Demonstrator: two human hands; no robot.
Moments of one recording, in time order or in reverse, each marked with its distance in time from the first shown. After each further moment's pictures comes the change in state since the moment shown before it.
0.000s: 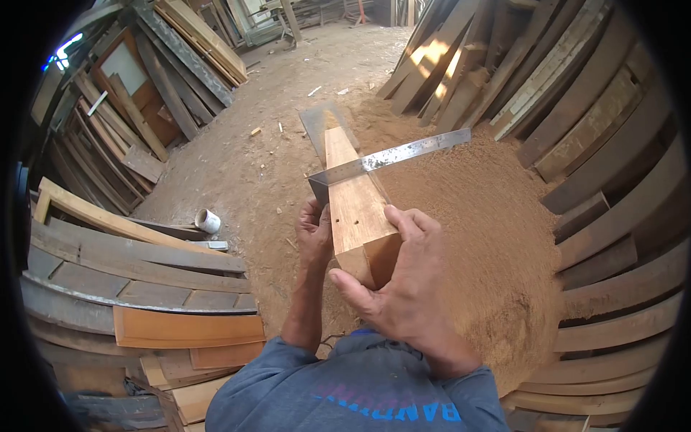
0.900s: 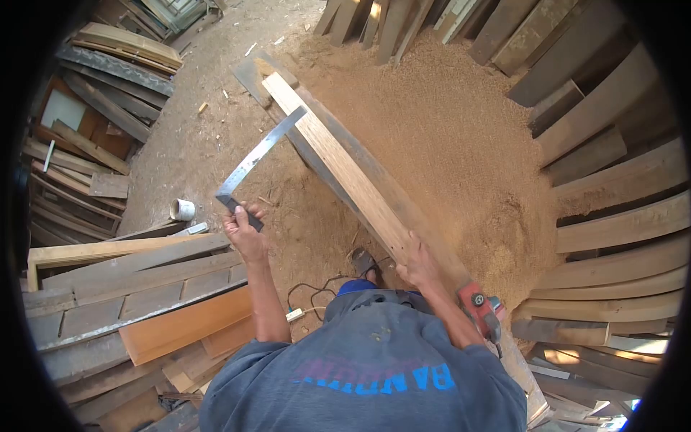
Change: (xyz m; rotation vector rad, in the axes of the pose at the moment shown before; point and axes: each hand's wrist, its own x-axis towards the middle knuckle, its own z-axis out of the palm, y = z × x) left_hand -0.098 -0.015 -0.114 0.112 0.396 -0.133; right_hand -0.336 0.149 0.044 -0.193 -0.662 0.888
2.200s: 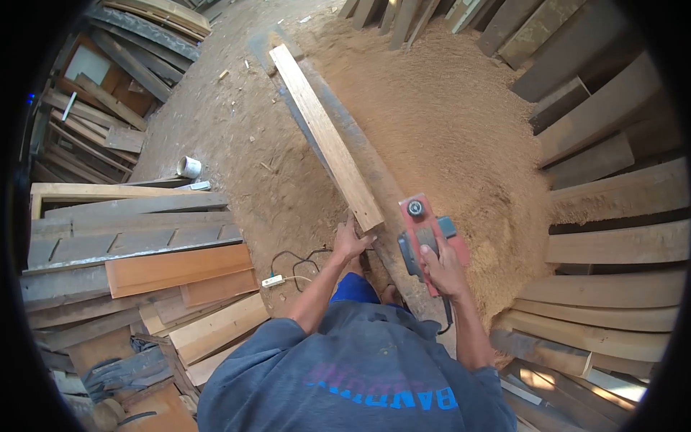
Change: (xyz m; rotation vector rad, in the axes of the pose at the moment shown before) left_hand -0.281 -0.175 0.044 1.281 -0.740 -0.395; right_hand -0.089 0.103 -0.132 0.698 -0.133 -0.014
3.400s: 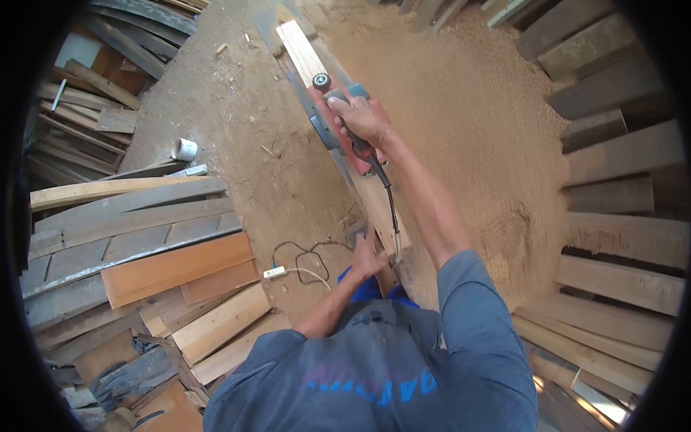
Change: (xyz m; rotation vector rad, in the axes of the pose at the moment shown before) left_hand 0.027 -0.029 0.019 -0.087 -0.071 -0.021; right_hand 0.353 -0.183 0.159 0.030 -0.288 -0.160
